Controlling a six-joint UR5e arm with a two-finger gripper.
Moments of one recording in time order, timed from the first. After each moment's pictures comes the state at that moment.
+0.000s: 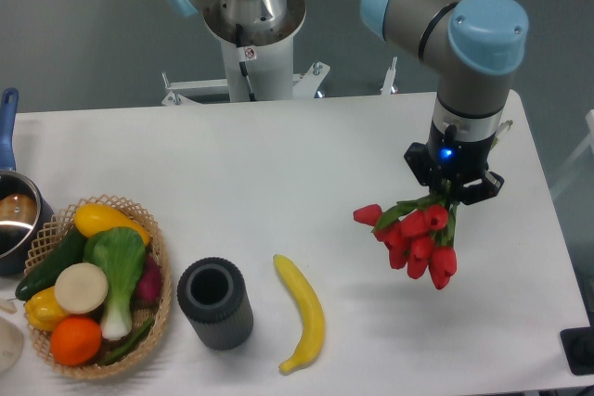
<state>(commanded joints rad) 2.68 -1.90 -1.42 -1.21 1.50 1.26</state>
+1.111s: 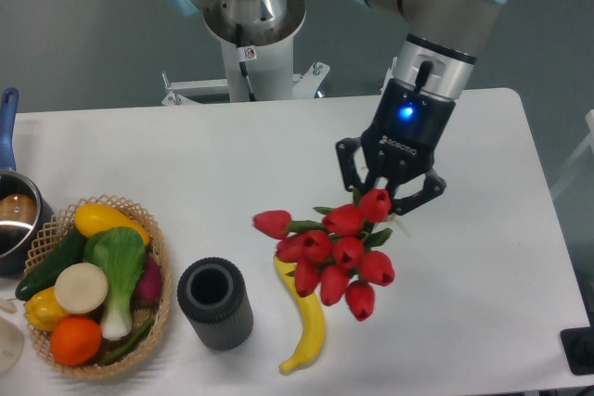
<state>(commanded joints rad) 2.66 -1.81 -1.53 -0.85 0.60 0.88</state>
